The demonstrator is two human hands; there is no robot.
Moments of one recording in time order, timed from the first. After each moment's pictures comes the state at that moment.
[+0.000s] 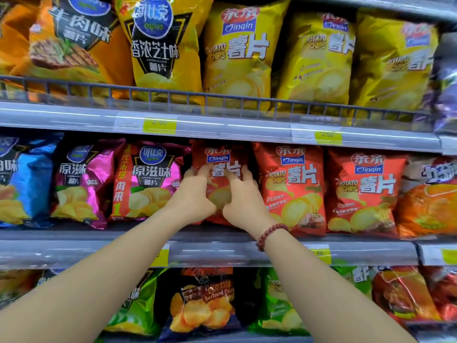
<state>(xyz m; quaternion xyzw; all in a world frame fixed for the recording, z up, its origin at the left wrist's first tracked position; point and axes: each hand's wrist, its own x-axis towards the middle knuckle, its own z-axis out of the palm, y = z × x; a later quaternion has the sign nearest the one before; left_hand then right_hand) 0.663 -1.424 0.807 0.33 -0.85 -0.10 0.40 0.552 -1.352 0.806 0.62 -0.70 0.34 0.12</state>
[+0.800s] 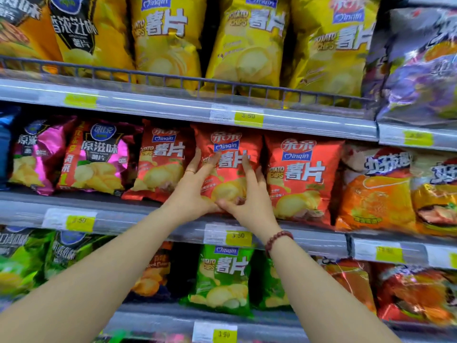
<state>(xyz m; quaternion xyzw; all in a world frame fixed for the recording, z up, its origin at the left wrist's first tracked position) 0.541 -1.339 0.778 0.29 -0.84 -0.14 0.45 0.398 -1.271 0.771 0.62 -0.63 0.48 0.03</state>
